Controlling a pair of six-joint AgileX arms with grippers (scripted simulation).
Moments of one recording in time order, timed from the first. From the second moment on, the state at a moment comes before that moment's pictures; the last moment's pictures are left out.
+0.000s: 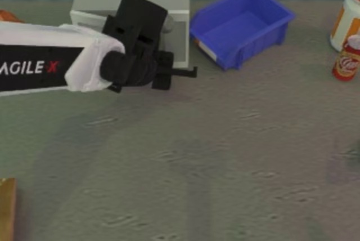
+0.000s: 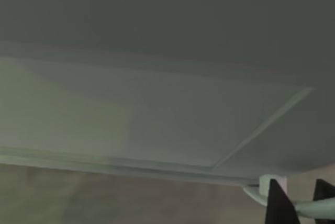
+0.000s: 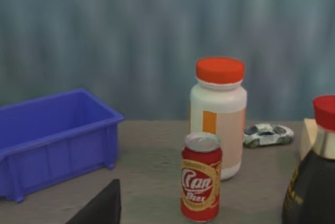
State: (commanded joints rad) left arm -0.54 1.91 1.18 -0.14 -0.18 -0.26; right arm 0.00 0.00 0.00 0.00 0.00 0.00
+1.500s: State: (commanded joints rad) left arm -0.53 1.88 1.13 -0.12 -0.14 -0.21; right arm 0.00 0.00 0.00 0.00 0.00 0.00
